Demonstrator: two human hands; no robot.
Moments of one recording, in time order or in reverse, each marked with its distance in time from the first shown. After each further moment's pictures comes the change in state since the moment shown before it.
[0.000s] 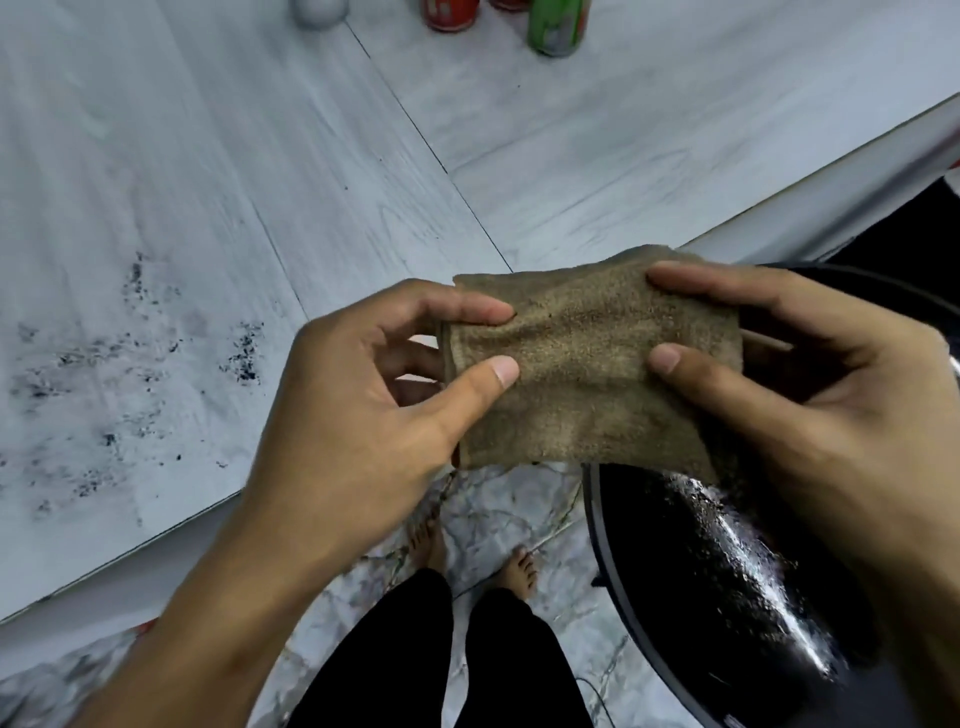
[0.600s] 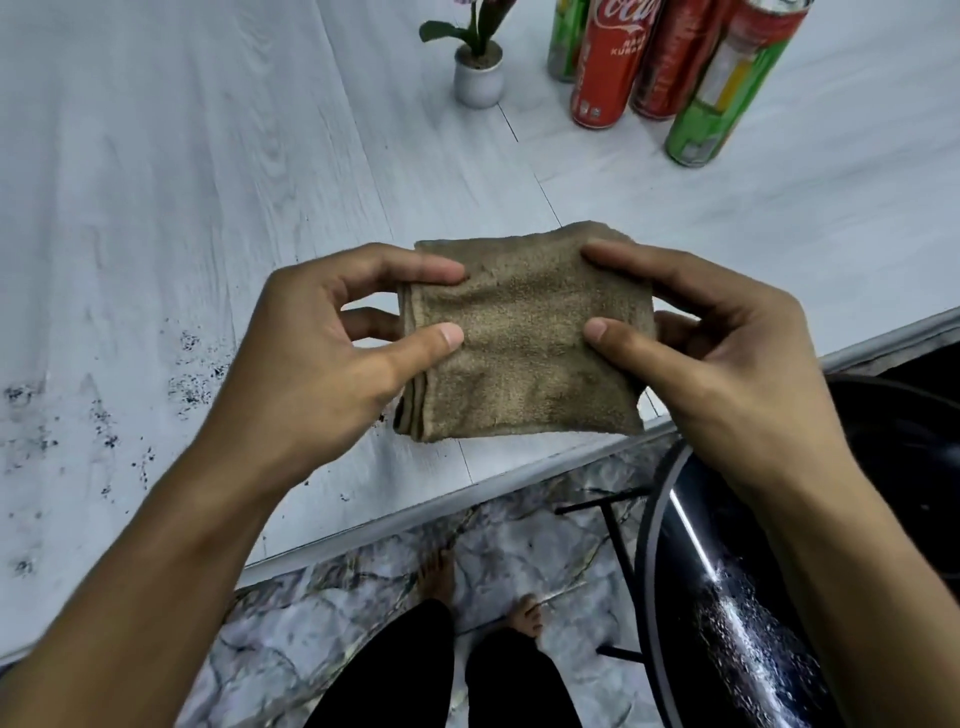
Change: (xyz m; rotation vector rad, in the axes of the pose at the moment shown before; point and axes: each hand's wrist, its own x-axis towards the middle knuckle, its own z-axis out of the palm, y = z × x) left_hand 0.038 -0.004 -0.120 0.025 0.193 -0.032; right_hand 0.101 -0.028 0.105 -0.021 -0.228 -0.028
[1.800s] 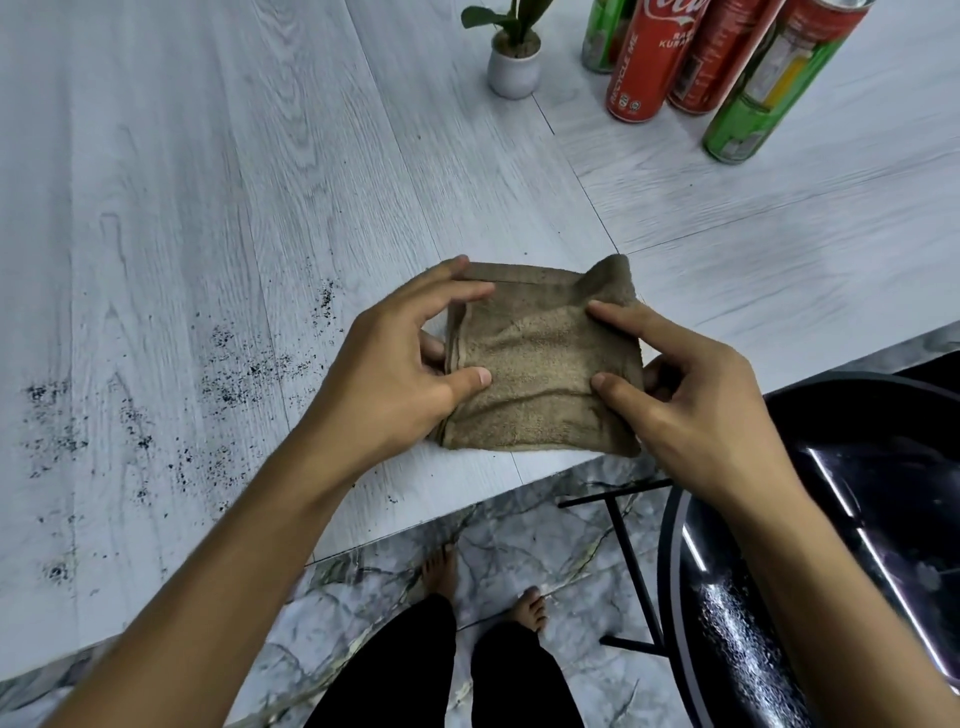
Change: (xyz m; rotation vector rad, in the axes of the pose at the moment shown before) left_hand 0.029 -0.062 -0.013 0.151 -0.141 -0.006; right_hand 0.005 0.033 0.041 -0.449 0.006 0.138
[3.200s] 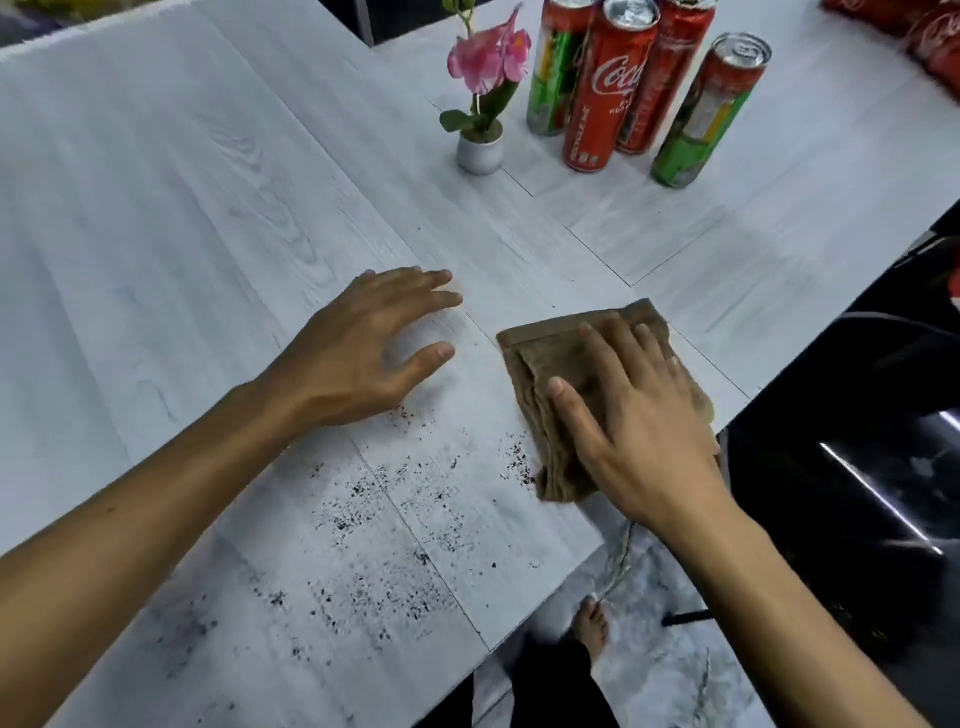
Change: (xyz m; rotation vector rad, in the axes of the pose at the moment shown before) left_hand 0.099 -0.046 -0.117 0.595 -0.283 0.577; right_hand 0.002 -0.067 0.085 -0.626 0.160 0.168
